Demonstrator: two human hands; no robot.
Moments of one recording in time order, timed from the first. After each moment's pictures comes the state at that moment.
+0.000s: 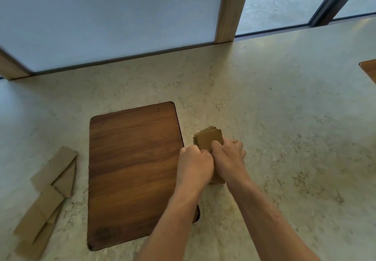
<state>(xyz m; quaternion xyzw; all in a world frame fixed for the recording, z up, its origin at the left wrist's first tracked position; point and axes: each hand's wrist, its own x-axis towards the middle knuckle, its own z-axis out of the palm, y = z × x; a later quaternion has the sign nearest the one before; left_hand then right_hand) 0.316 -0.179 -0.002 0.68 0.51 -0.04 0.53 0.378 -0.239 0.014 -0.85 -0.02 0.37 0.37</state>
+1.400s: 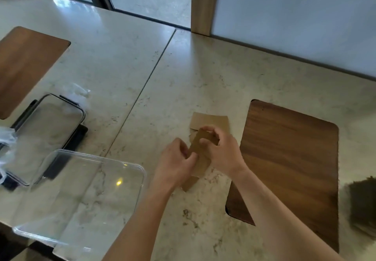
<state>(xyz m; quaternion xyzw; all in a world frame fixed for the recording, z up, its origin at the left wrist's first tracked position) -0.067 0.012 -0.047 0.61 0.64 0.14 0.46 0.092 -0.004 -0.038 -0.71 -0.42 0.44 0.35</state>
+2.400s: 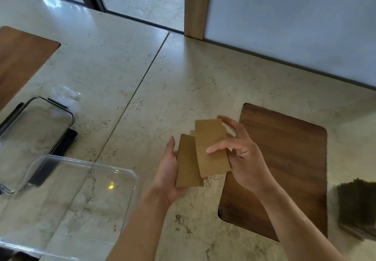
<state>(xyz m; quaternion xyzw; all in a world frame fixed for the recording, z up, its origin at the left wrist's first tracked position) -0.050 0.006 -0.034 0.11 0.40 0.25 0.88 0.137 -0.040 0.002 -0.56 -0.55 0.43 0.44</state>
